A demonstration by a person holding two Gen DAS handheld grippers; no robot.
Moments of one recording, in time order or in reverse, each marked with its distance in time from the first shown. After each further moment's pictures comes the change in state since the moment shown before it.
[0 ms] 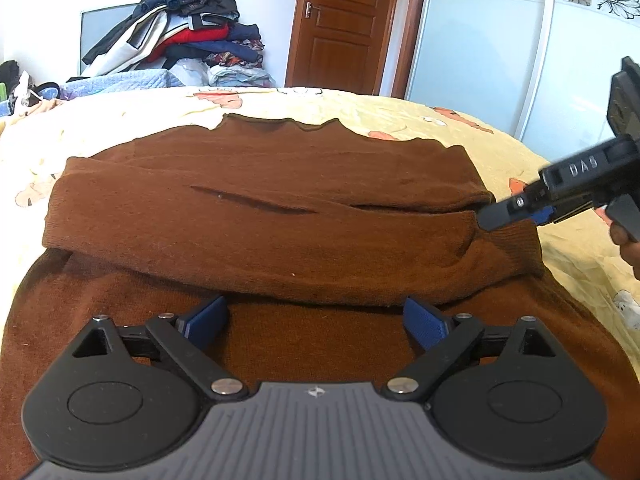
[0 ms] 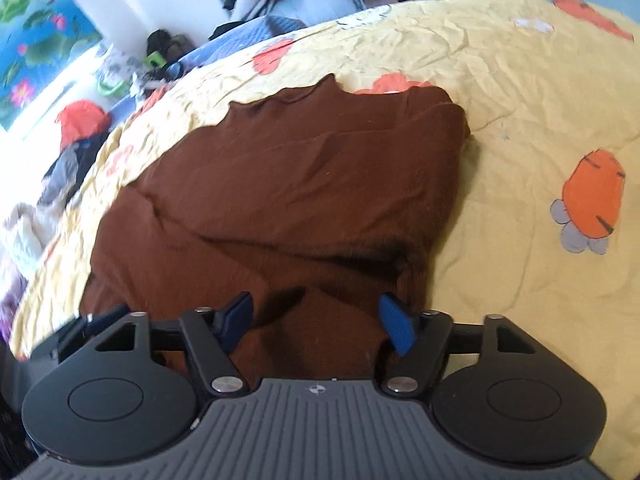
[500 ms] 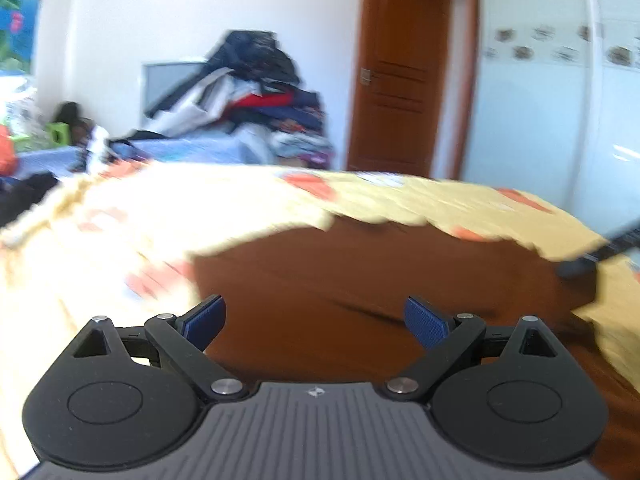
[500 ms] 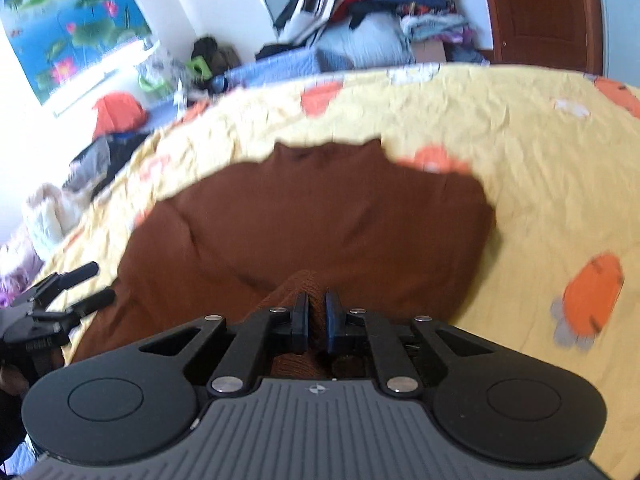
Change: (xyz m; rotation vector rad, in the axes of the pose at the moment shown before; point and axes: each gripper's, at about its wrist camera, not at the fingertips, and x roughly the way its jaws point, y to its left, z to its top) left arm -0.048 0.083 0.048 -0.048 -0.209 0.204; right arm -0.024 0.009 0.042 -0.126 -0.098 0.060
